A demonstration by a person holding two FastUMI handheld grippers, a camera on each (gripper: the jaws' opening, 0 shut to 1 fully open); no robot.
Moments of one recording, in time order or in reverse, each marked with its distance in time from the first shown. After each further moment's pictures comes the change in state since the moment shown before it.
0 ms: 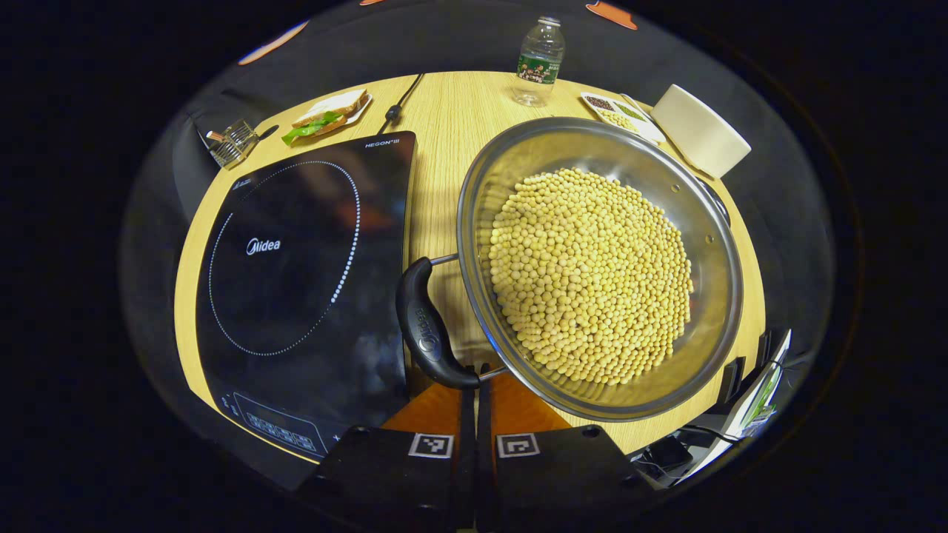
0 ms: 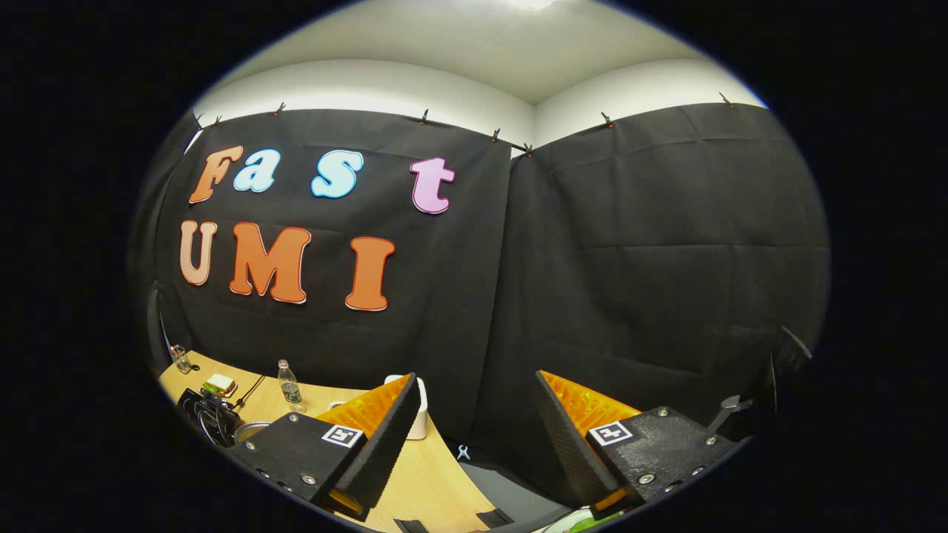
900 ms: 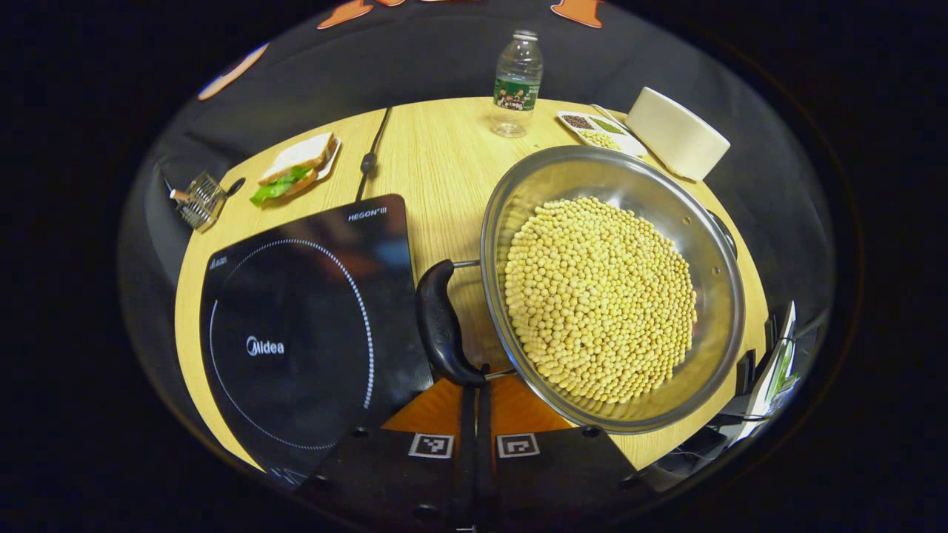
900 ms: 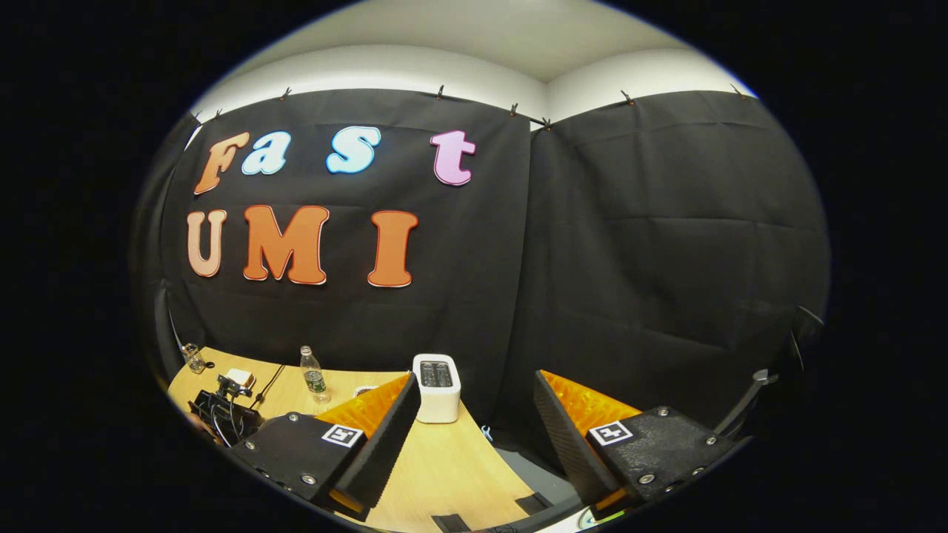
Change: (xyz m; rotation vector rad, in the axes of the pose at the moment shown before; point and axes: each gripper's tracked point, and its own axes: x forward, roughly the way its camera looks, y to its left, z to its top) left arm -0.016 0.037 0.041 0.161 -0.109 -0.054; right arm 0.001 0.057 -0.030 0.017 0.124 0.022
